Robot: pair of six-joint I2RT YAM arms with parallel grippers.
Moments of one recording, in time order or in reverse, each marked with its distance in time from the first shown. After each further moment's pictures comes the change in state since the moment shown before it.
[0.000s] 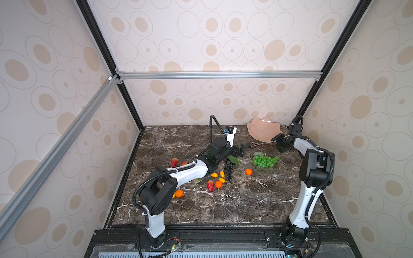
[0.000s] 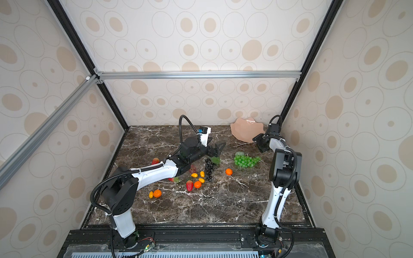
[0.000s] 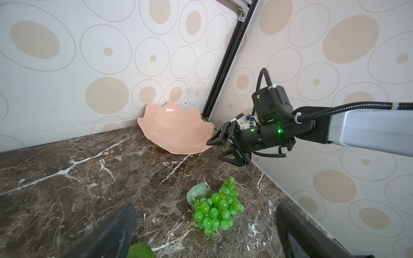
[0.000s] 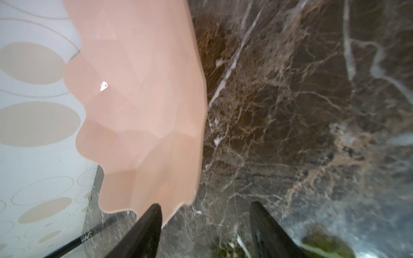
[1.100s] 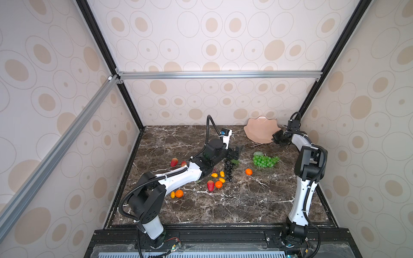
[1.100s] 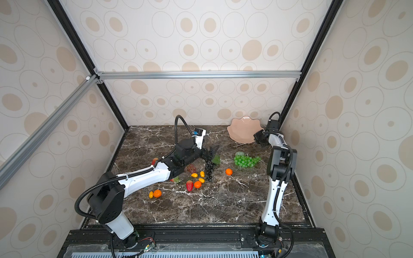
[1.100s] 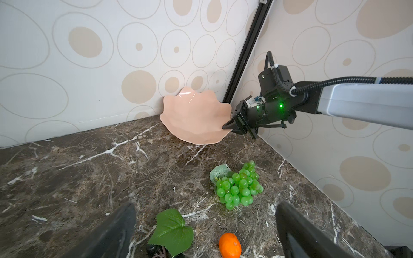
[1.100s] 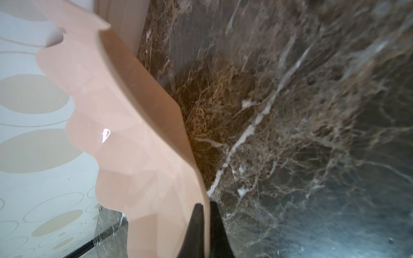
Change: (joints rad) left arm 0.003 -0.163 -0.094 -0.151 -0.098 0.074; right arm -0.005 0.184 0.271 -0.091 -0.050 0.014
